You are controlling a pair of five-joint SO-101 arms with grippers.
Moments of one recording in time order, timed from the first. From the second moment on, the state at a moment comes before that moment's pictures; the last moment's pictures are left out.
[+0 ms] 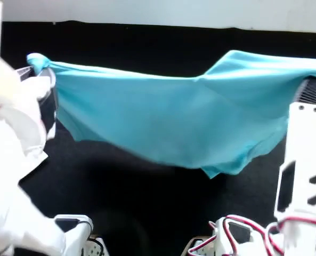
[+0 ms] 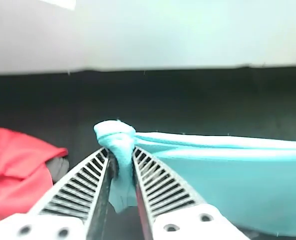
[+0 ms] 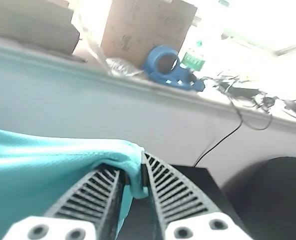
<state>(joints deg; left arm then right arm) -7.3 -27.9 -48.0 100.4 -1.5 13.5 -35.7 -47.1 88.2 21.0</state>
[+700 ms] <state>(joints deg) -7.3 -33.8 -48.9 99.5 -1.5 14.9 -48.3 -47.9 73.9 20.8</state>
